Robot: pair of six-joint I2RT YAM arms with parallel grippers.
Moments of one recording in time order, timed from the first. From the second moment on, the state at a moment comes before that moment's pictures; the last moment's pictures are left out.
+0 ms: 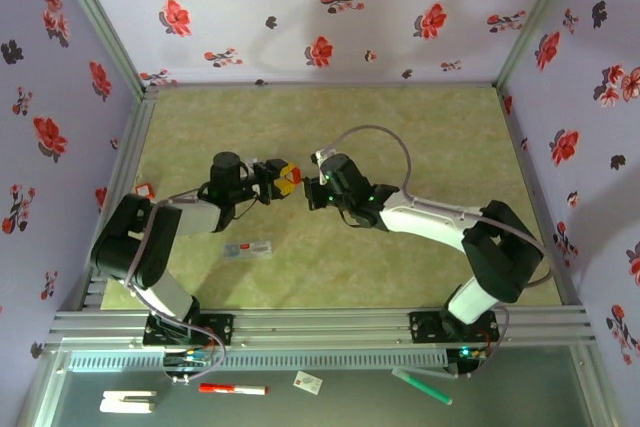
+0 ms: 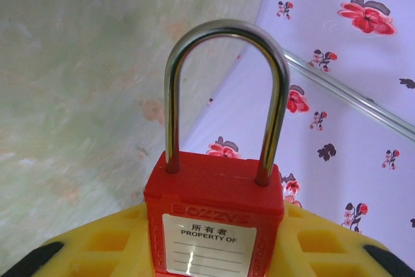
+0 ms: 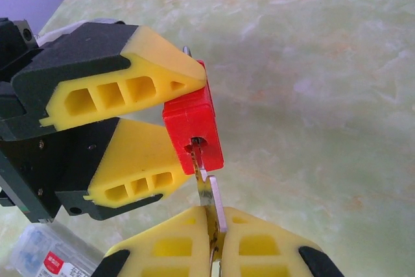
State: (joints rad) left arm -0.40 1.63 0.60 0.68 0.63 -1.83; right arm 0.87 1.58 0.96 0.00 0.03 0.46
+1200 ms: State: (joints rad) left arm -0.50 1.54 0.65 0.52 0.33 -1.72; right arm 0.79 1.67 0.98 0.09 -0.12 0.44
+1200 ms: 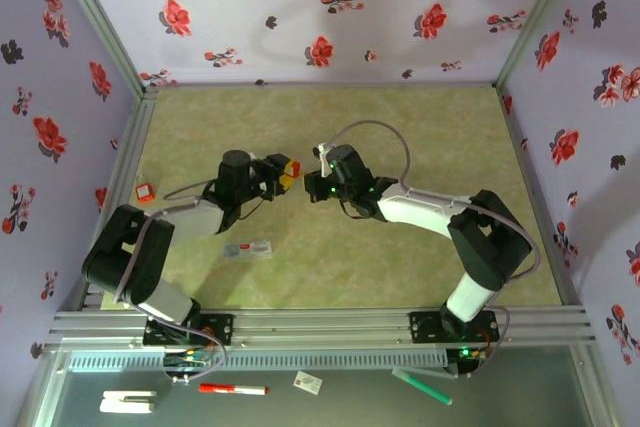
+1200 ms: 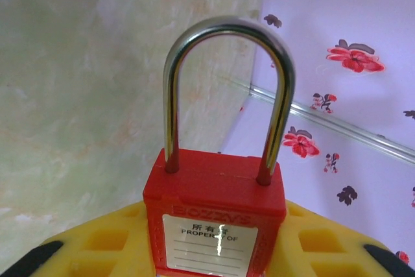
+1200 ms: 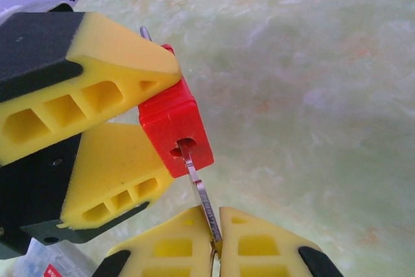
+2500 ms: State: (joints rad) left arm -0.59 1.63 0.73 0.50 0.25 -1.62; right arm 0.70 1.64 0.94 0.05 -0.23 0.48
